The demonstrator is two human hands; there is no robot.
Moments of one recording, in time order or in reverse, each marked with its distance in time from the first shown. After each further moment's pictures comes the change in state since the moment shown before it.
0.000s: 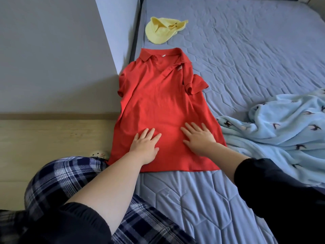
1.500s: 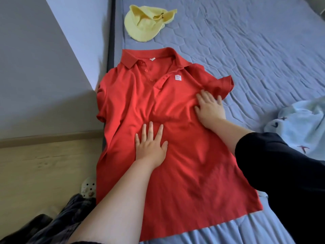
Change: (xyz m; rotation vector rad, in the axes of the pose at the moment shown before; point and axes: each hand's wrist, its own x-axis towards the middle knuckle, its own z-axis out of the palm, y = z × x) left_hand 0.142 -0.007 -0.016 -0.189 0.144 -0.065; right_hand 0.171 0.104 -0.020 0.150 0.389 0.330
